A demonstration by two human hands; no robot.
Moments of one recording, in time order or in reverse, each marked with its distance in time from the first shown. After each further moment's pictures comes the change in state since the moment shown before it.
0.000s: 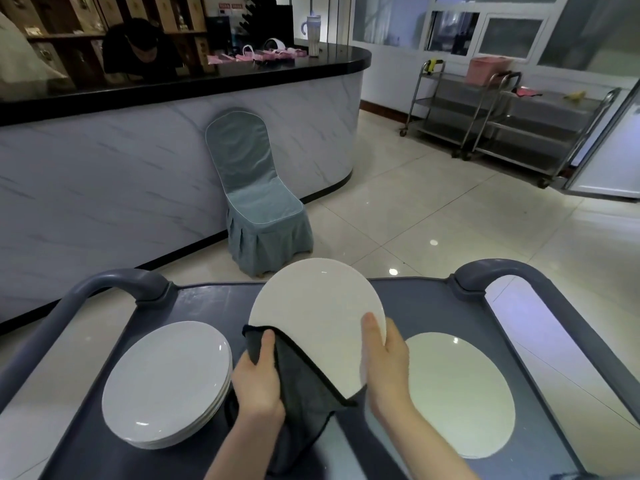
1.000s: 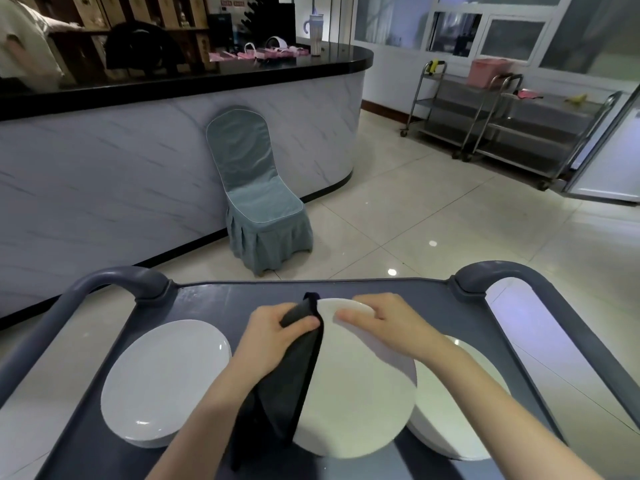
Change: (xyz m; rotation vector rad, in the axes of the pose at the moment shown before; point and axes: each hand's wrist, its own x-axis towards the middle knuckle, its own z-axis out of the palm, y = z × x) left_hand 0.013 0.060 0.007 0.735 -0.618 0.513; right_hand 0.051 -0.064 -0.021 -0.771 -0.719 -0.388
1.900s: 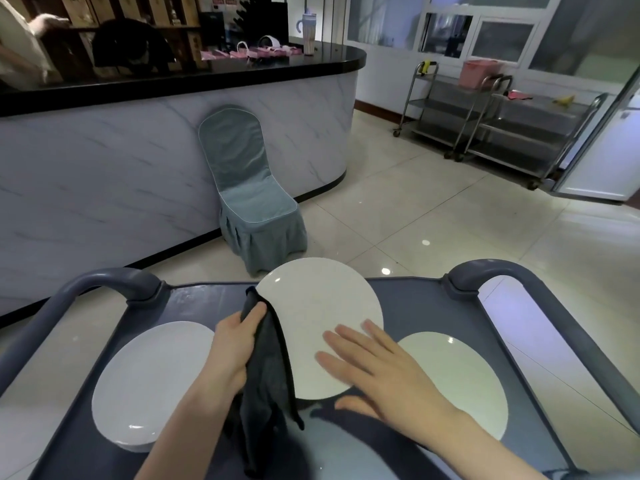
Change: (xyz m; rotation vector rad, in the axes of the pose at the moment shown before) left_hand -0.001 -0.006 -0.009 -0.541 0.282 -0.441; right_hand -0.046 0.057 0.049 -0.821 0.170 -0.665
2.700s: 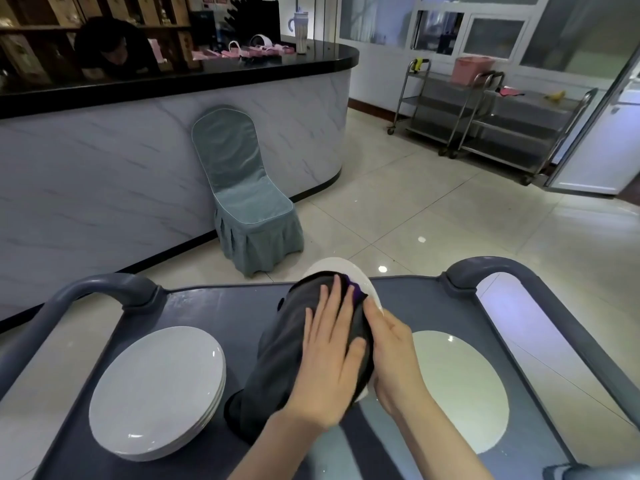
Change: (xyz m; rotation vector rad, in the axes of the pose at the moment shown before) left_hand -0.037 -0.046 0.071 0.852 -0.323 0.895; right_hand 0.064 -0.034 -0.044 1.492 0.581 1.212
